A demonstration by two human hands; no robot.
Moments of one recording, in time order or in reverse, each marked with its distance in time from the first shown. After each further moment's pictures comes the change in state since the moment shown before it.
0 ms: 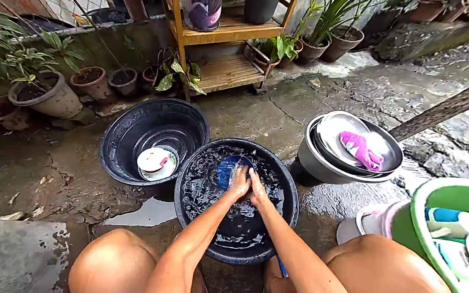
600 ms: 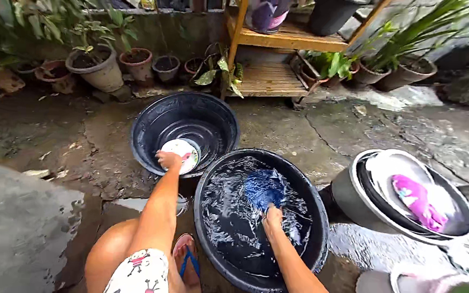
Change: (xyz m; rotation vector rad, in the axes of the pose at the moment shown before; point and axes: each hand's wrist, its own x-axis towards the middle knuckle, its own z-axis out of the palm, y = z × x) left_hand -0.036 -0.211 -0.229 -0.005 0.821 -1.125; right_hand -0.009 0.030 0.027 -0.115 0.394 0.047
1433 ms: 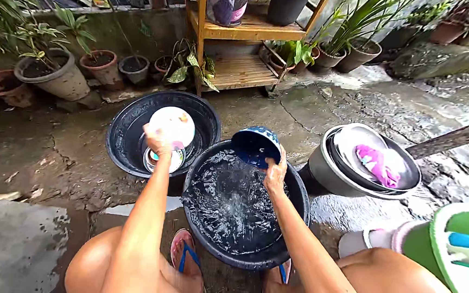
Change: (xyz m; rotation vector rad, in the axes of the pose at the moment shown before) left_hand -0.099 0.058 -0.094 -0.625 0.136 0.449; right_hand -0.005 -0.101 0.002 0.092 -0.186 -0.604
